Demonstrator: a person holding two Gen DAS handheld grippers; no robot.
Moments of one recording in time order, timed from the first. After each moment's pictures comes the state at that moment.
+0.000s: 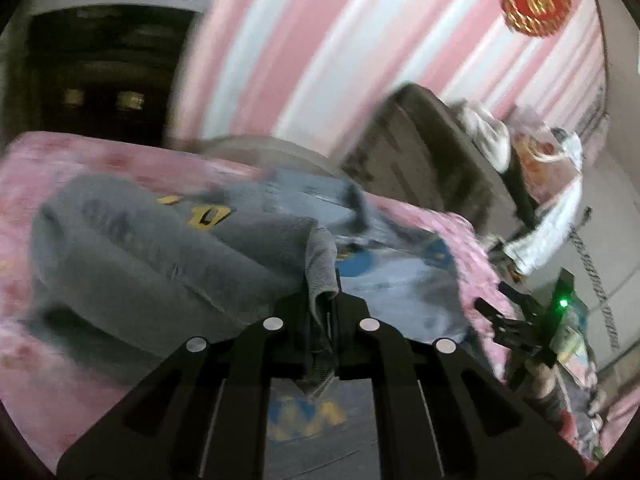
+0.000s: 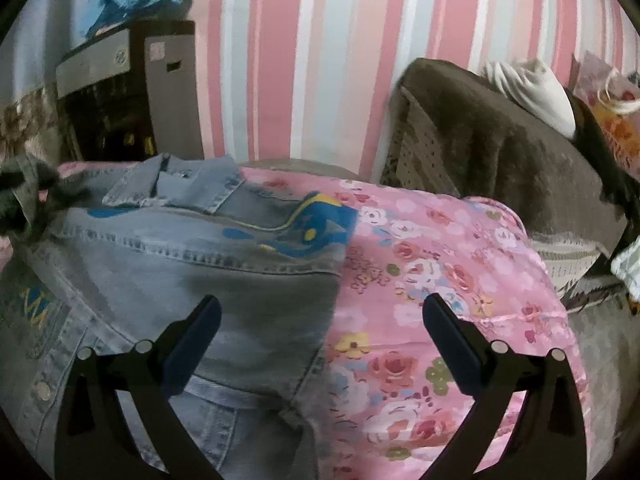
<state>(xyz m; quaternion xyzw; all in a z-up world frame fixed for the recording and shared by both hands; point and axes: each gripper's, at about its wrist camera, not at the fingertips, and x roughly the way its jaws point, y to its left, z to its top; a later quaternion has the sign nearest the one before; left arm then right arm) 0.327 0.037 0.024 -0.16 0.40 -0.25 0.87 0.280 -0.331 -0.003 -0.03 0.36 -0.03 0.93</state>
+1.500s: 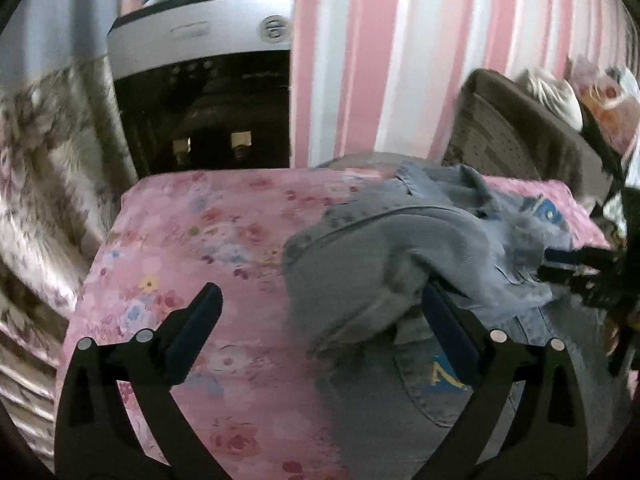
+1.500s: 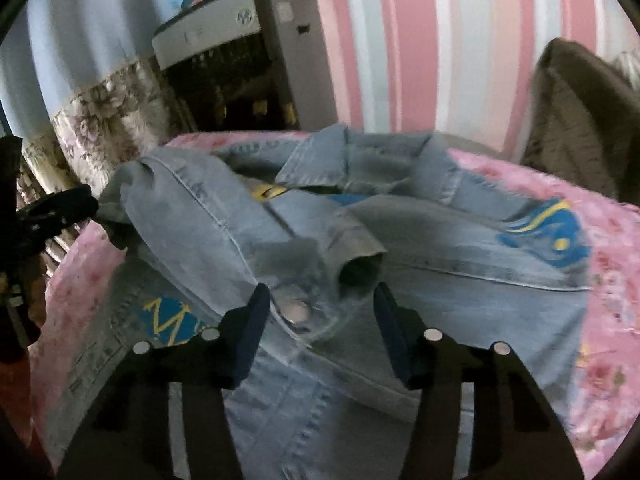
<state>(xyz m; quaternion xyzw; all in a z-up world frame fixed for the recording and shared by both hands) 0.280 0.134 0.015 -0.01 0.36 -0.08 0.93 0.311 -0.185 -0.021 0.01 0.43 0.18 0.88</state>
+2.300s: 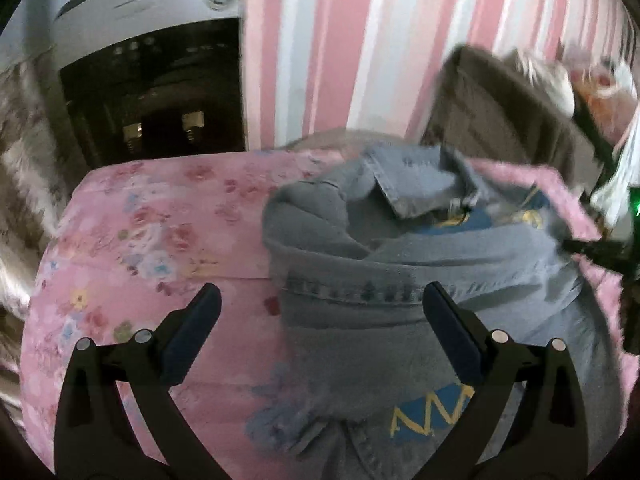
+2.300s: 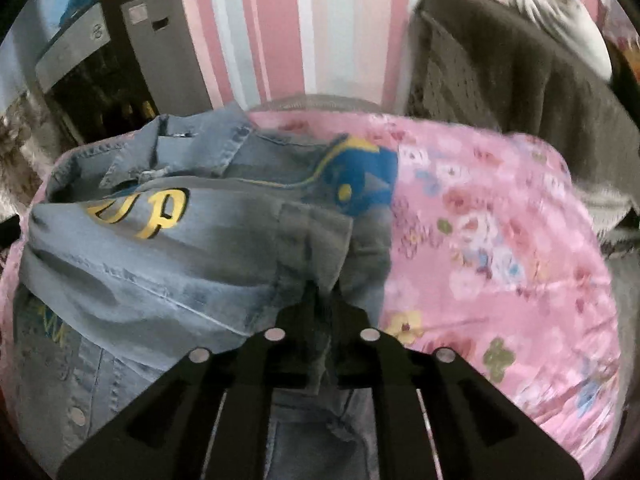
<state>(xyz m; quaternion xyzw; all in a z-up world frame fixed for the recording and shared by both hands) 0.330 0.069 -0.013 0.01 0.41 -0.12 0.90 0.314 -0.318 -0.028 0.03 0.49 0.00 0.87</state>
